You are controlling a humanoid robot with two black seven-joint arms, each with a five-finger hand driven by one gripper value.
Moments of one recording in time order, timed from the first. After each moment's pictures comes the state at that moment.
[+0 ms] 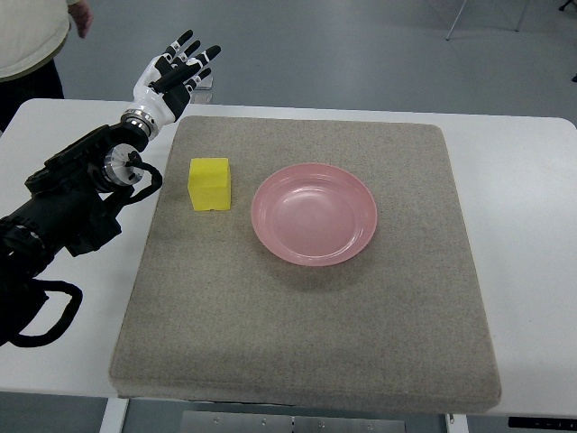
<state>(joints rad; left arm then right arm) -1.02 0.09 -0.65 -0.29 0.02 -0.22 -0.28 0.02 0.00 -0.10 0.15 -0.07 -0.08 0.01</state>
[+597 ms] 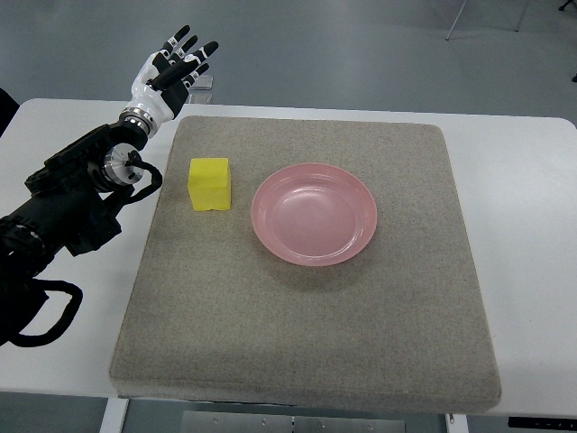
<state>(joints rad) -1.02 0.09 -0.65 -0.29 0.02 -0.22 -0.30 0.02 0.00 -0.10 0.15 -0.07 -0.08 0.01</state>
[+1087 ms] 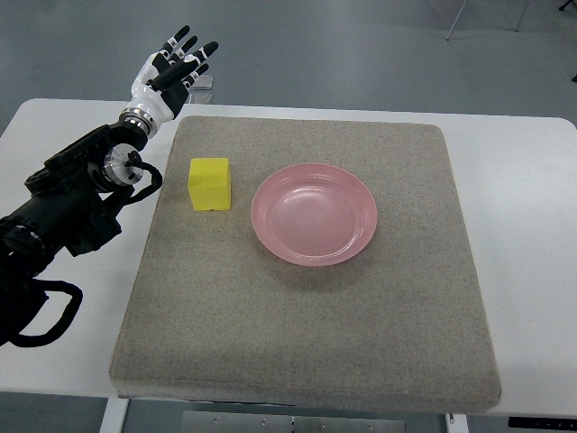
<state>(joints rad) -1.02 0.09 -0.65 -0.29 0.02 -0.22 -0.30 0.02 0.00 -0.10 0.15 -0.07 -0.08 0.01</state>
